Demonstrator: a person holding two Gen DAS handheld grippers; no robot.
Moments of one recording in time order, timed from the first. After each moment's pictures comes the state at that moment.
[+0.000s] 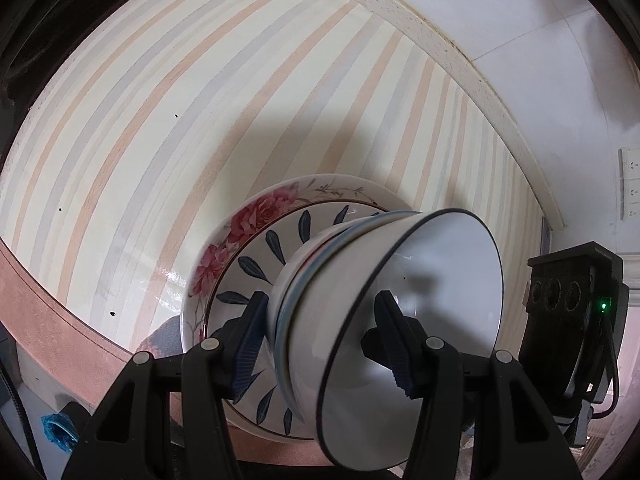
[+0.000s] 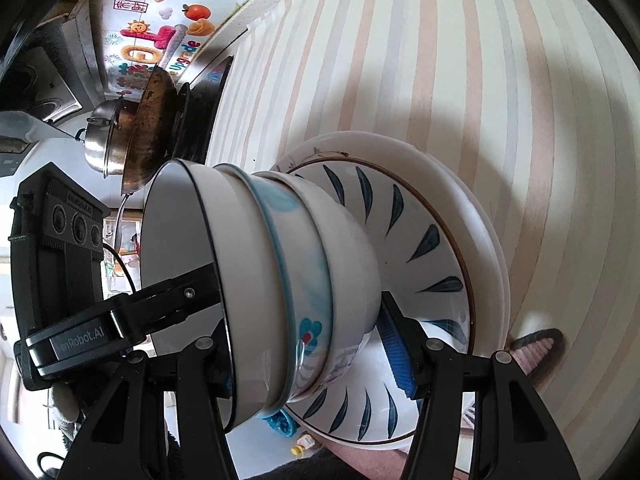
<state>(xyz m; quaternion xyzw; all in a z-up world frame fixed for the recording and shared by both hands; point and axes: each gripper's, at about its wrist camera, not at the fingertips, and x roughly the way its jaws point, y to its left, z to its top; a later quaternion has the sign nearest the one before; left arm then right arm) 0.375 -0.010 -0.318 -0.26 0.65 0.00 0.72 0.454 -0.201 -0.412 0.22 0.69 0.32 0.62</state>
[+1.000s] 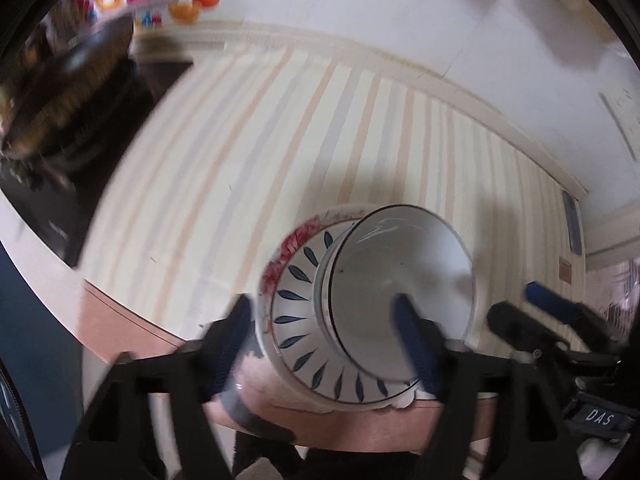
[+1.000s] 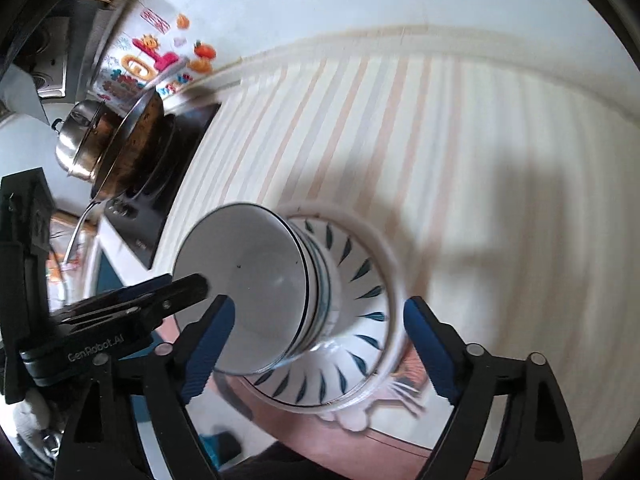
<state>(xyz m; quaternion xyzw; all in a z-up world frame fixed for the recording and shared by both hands) 0.340 -0.034 -0.238 -0.10 0.60 0.04 0.80 0.419 -0.229 -0.289 0.08 0.59 0.21 0.77</state>
